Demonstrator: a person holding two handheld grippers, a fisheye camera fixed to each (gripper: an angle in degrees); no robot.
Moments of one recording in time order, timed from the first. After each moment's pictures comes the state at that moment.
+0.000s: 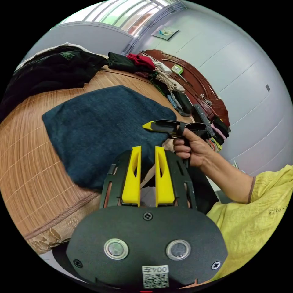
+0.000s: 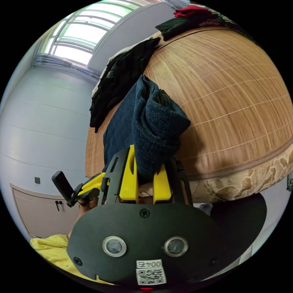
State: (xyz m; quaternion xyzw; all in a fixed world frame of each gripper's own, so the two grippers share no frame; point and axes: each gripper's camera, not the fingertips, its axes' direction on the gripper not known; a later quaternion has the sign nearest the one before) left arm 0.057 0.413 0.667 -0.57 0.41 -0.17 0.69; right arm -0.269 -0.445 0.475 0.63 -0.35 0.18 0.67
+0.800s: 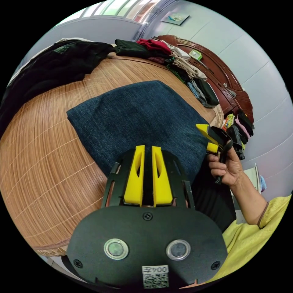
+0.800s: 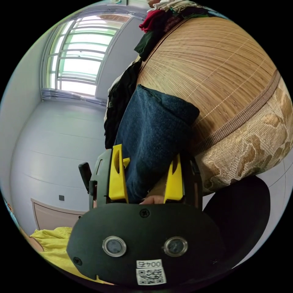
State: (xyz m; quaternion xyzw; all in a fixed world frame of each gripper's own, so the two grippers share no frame) left arm 0.181 0.476 0.686 -0.63 0.35 -0.10 0.69; right arm -0.161 -0.336 0.530 0.67 -0.46 0.18 0.55
